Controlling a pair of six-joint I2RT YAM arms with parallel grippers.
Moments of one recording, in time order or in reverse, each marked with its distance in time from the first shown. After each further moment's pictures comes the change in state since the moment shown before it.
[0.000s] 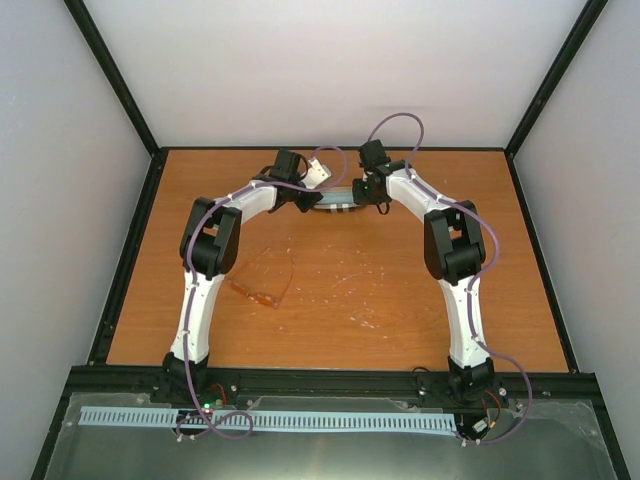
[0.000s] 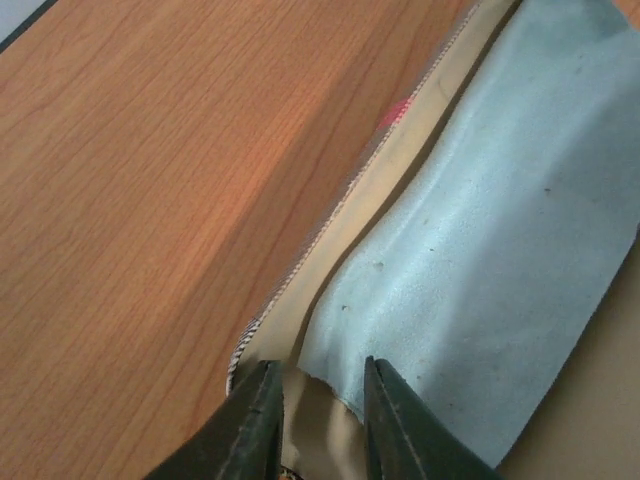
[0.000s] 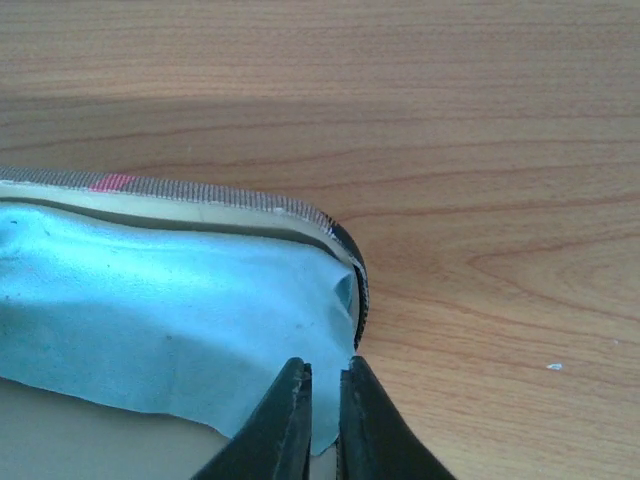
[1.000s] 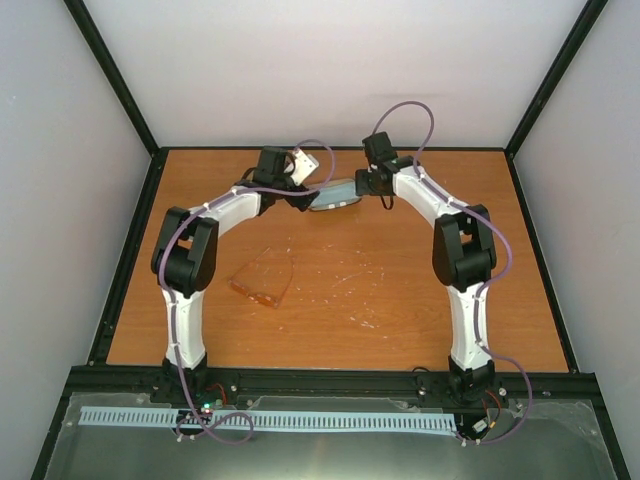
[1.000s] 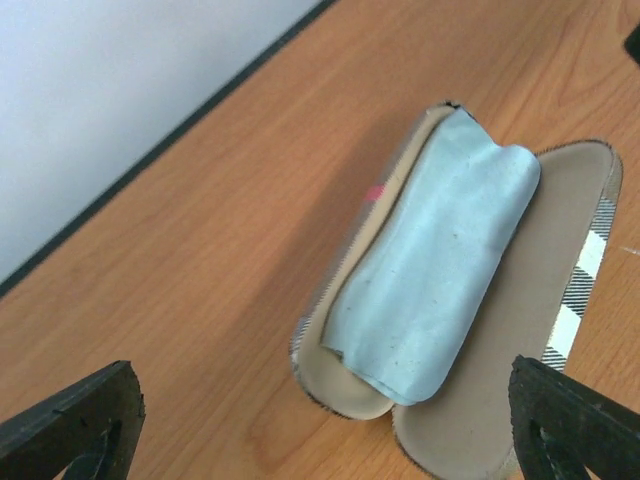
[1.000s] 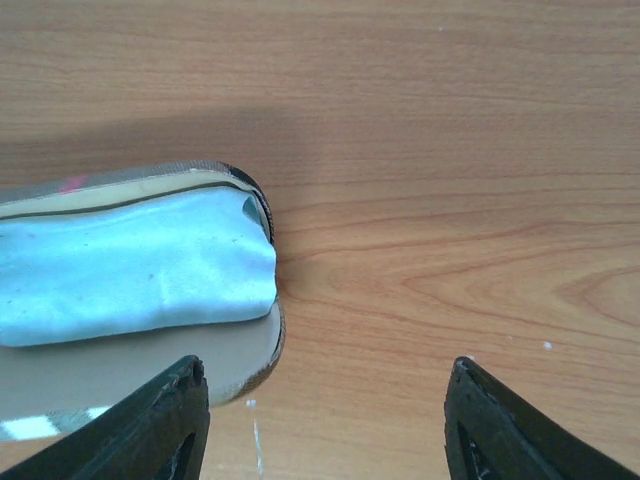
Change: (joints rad) left arm 0.003 -0.267 -0.277 0.180 -0.119 -0.072; right arm -0.001 -0.084 -0.032 0.029 0.076 0.004
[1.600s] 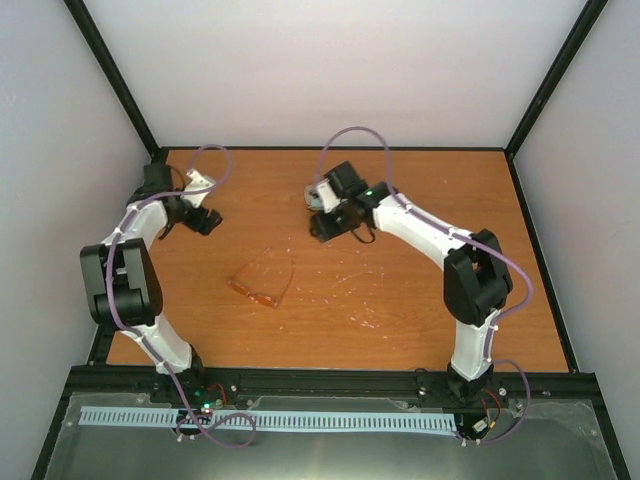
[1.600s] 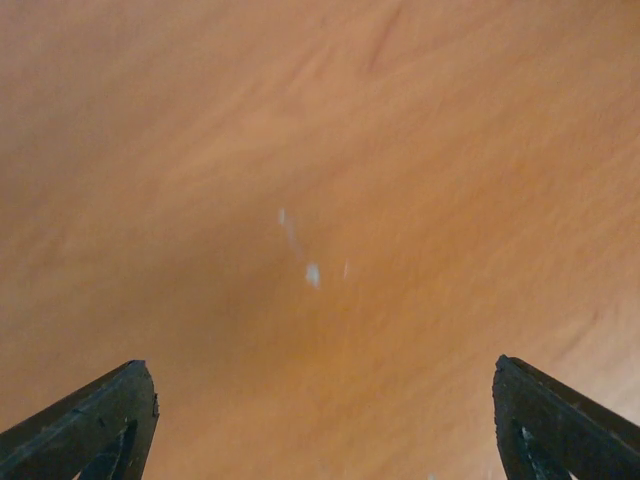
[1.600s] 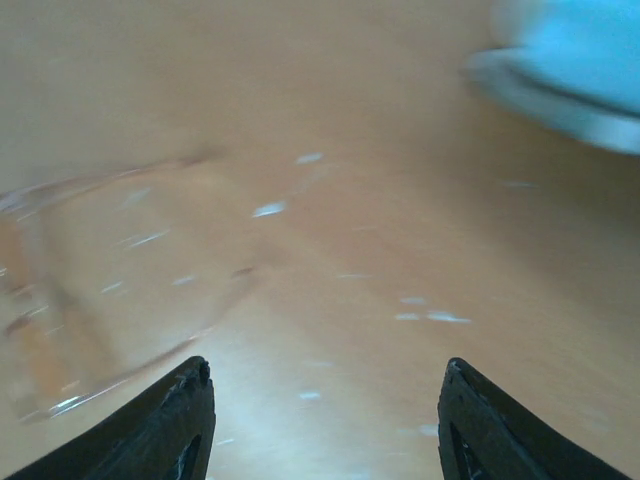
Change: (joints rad) left arm 0.509 -0.356 -0.278 -0.388 0.174 0.259; right arm 0.218 -0.305 -0.293 -0.034 -0.270 -0.164
